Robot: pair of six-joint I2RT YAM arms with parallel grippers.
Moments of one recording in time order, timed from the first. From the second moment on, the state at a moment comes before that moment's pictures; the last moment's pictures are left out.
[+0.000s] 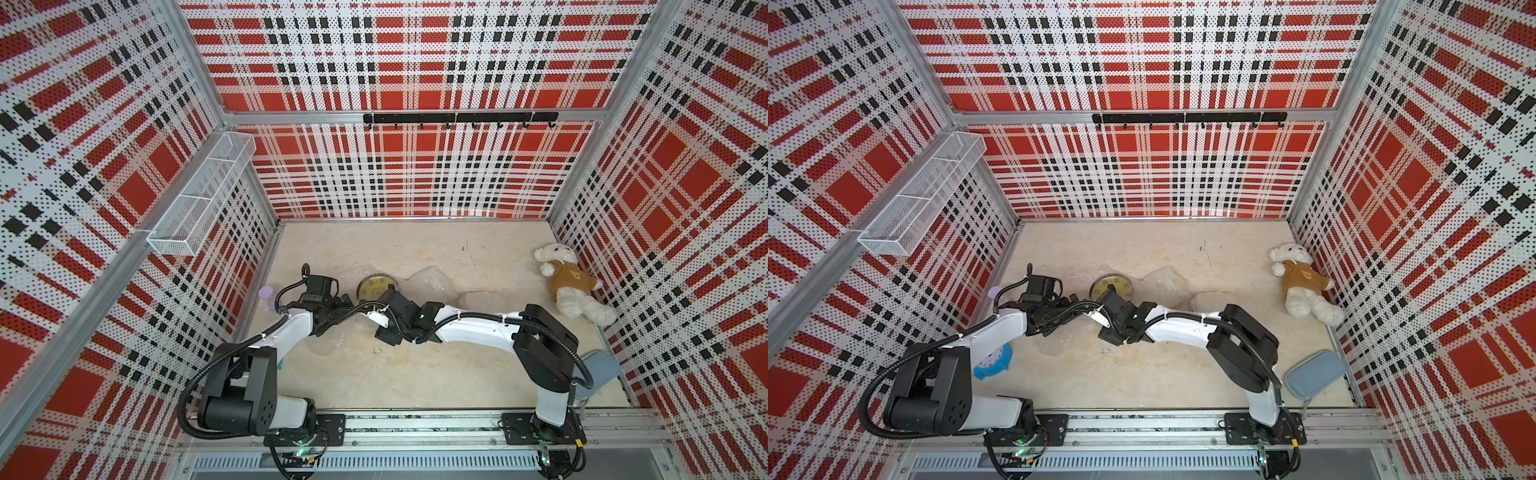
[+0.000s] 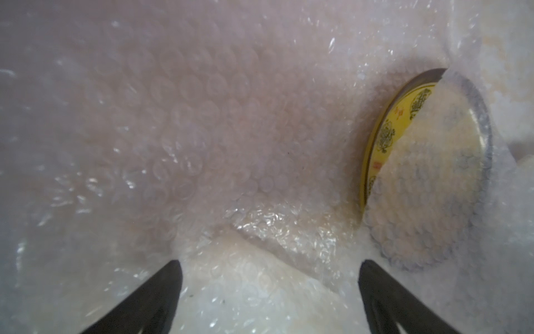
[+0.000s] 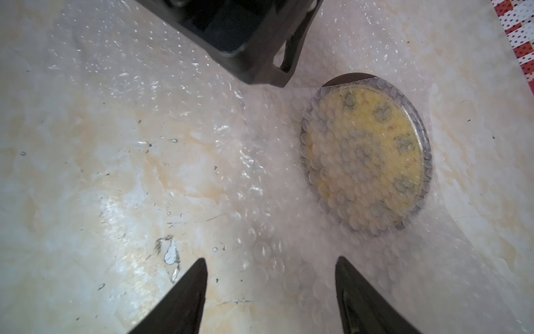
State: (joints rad) left arm -0.11 1.40 0.67 -0.34 0.11 -0.63; right arm 1.06 1.91 1.32 -0.30 0.16 -0.27
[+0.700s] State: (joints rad) left arm -0.09 1.43 0.67 -0.32 0.12 -0.62; right arm 1.07 1.92 1.28 -0.18 0.25 -0.30
